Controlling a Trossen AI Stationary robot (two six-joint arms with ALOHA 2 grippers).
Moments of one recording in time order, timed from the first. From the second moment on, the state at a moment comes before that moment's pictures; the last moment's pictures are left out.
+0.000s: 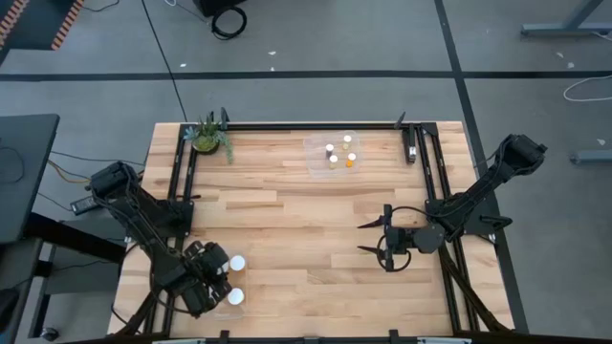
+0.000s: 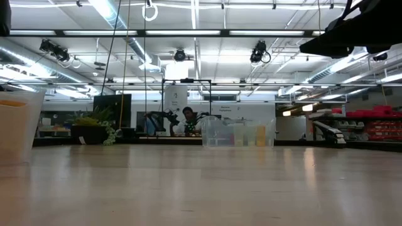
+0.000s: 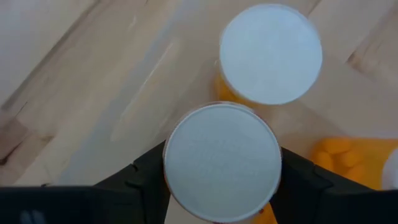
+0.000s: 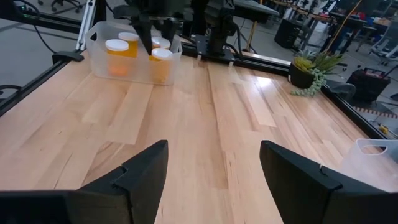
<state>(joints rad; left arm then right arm) -0.97 1.52 0.89 -0.88 -0.40 -1.66 0.67 1.16 0.33 0.50 0.73 0.01</state>
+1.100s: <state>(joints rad) -0.78 1.45 1.22 -1.20 -0.46 -1.31 0.44 0.90 0.21 0.53 0.35 -0.18</state>
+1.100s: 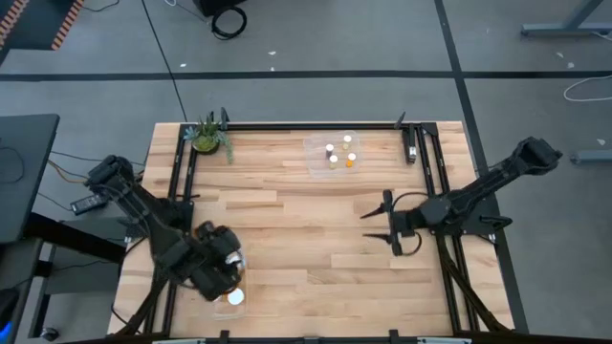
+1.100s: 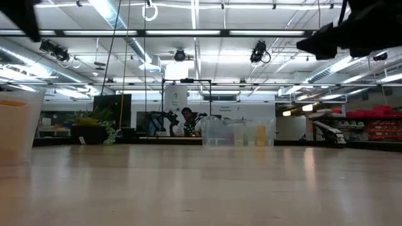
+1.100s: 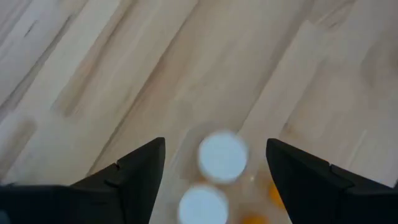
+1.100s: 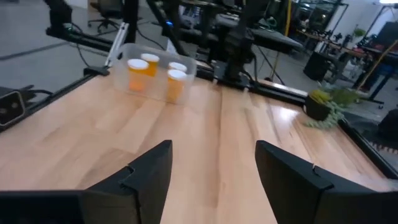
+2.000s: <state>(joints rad) -0.31 1.11 1.07 -0.59 -0.40 -0.12 -0.02 0.37 0.04 0.35 -0.09 -0.06</state>
